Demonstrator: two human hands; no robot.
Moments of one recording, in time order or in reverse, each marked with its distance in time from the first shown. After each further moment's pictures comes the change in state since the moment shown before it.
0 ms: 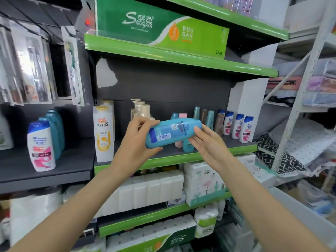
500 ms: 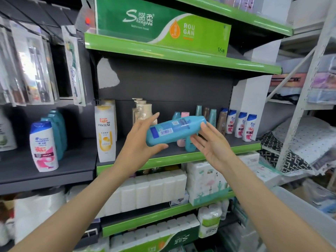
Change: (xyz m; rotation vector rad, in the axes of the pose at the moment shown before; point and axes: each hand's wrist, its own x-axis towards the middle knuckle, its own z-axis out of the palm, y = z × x) left_hand 0.001 0.002 0.001 -0.230 -0.076 -0.138; right_hand 0.002 0.005 -0.005 0.043 0.028 -0.018
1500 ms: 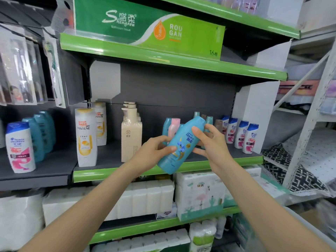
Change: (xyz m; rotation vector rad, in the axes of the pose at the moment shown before) left_hand 0.049 0.027 0.102 -0.391 -0.313 -0.375; right_hand 0.041 -0.034 -0.067 -0.334 0.082 -0.061
